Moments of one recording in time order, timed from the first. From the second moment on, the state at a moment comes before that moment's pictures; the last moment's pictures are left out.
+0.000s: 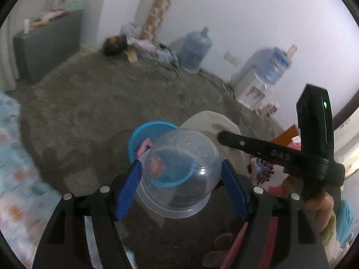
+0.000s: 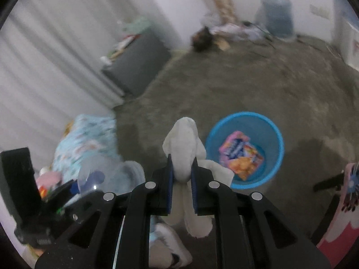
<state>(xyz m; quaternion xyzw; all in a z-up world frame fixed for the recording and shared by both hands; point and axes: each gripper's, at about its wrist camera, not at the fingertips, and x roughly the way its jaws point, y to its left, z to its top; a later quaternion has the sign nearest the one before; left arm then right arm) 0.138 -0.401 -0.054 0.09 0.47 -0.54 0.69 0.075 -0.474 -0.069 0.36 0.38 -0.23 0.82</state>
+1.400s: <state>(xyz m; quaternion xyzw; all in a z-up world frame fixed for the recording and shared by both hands) 0.129 -0.014 0.052 -0.03 0.30 -0.36 0.88 0.177 -0.312 0.019 0.24 0.39 0.00 0.89</state>
